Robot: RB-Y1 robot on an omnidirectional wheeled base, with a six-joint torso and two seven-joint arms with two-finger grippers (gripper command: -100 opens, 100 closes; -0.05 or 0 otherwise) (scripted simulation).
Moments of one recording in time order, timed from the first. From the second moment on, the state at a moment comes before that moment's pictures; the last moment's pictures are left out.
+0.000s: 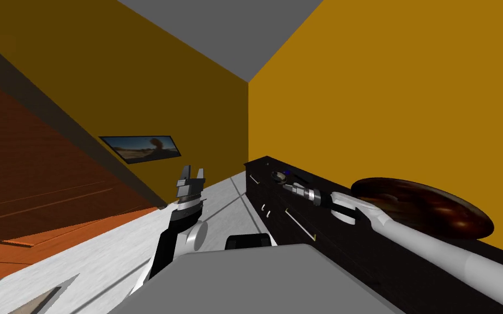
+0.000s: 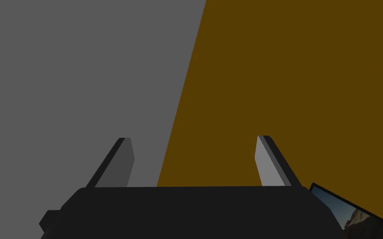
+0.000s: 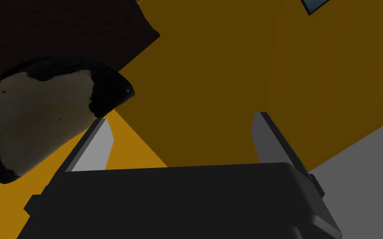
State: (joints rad) left arm 0.49 -0.04 -0.04 -2.28 0.09 -0.53 -0.12; right arm 0.17 -1.30 0.31 -1.61 0.20 -0.72 -0.26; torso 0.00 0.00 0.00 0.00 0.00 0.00
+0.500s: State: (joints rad) left arm 0.49 -0.04 -0.04 -2.28 0.09 -0.53 -0.12; right arm 0.12 -1.41 0.40 -1.49 0.26 -0.74 -0.26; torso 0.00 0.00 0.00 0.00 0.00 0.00
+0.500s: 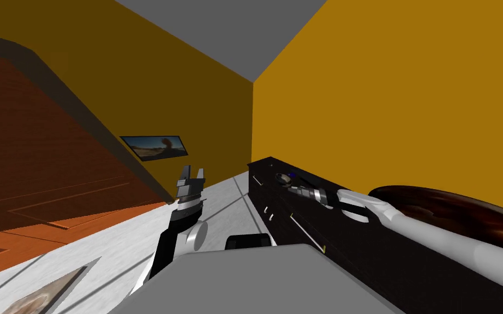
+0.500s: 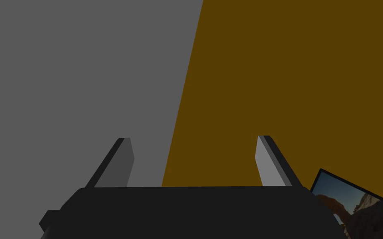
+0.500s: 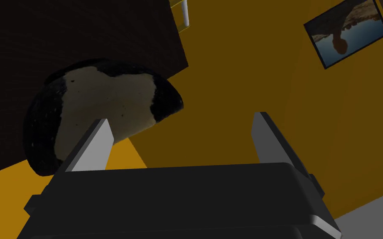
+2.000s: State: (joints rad) left arm 0.49 -0.04 -0.04 -2.28 0.09 -0.53 -0.12; right arm 0.11 -1.67 0.64 -1.16 0.45 -0.83 -0.20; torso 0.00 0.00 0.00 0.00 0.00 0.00
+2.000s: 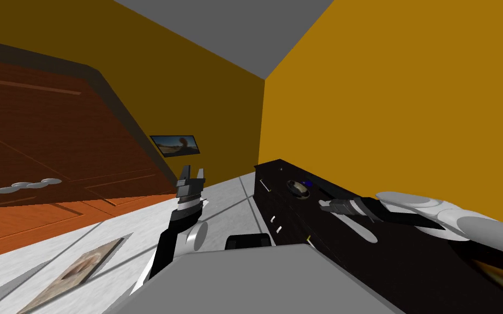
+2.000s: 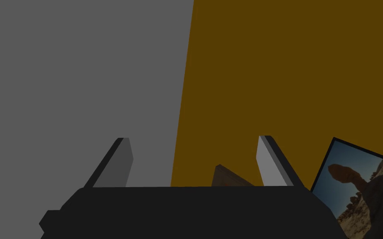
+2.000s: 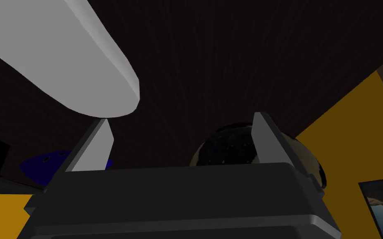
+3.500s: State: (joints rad) left arm 0.49 -0.04 -0.04 -2.28 0.09 -0.53 -0.12; right arm 0.21 -1.74 0.82 -1.03 0.53 -0.83 -0.12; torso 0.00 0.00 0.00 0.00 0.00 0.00
